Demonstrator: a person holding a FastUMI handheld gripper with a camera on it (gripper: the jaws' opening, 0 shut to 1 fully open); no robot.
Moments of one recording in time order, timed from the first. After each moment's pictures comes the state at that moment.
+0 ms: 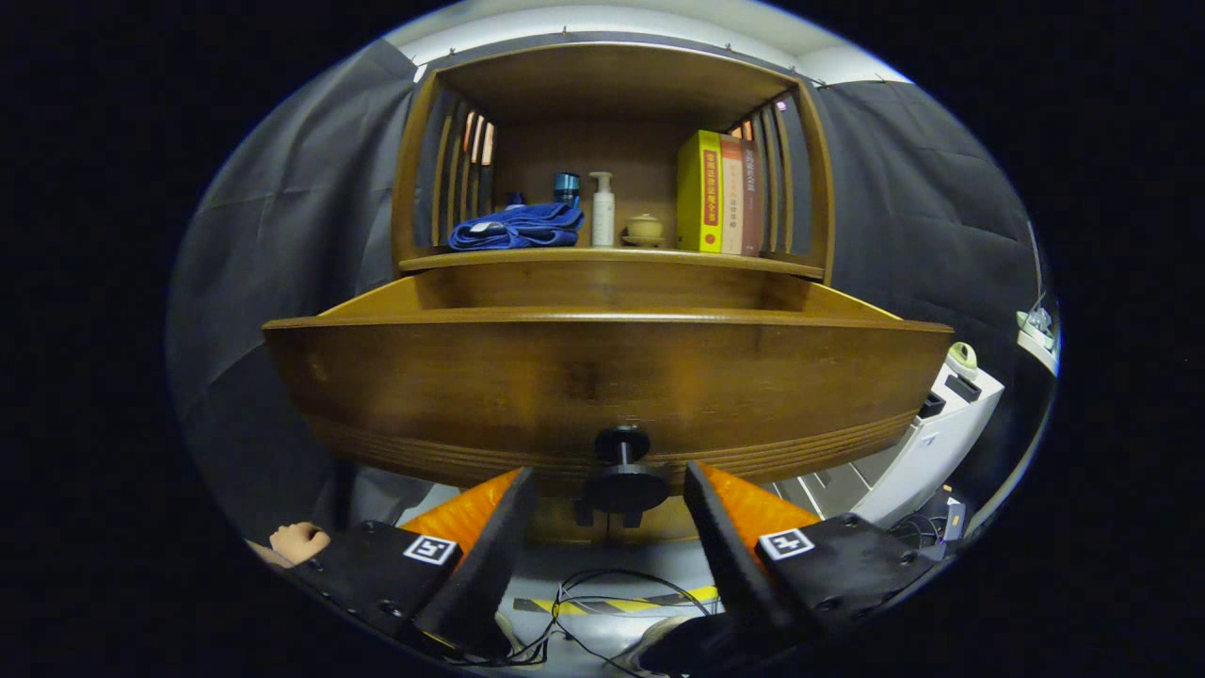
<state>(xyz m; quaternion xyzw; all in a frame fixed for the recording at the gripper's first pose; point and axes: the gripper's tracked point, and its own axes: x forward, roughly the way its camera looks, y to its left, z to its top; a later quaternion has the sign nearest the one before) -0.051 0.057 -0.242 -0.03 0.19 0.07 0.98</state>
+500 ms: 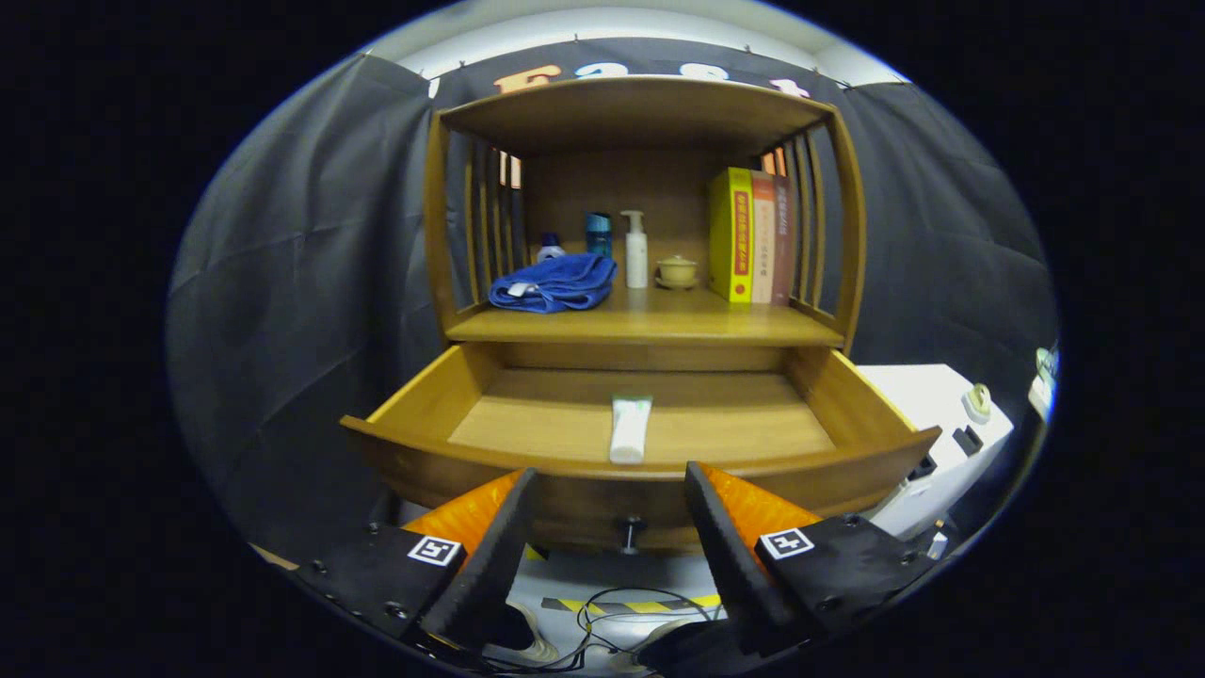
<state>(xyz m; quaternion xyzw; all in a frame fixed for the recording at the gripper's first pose) -0.045 0.072 -0.115 -0.03 0.18 0.15 0.97</state>
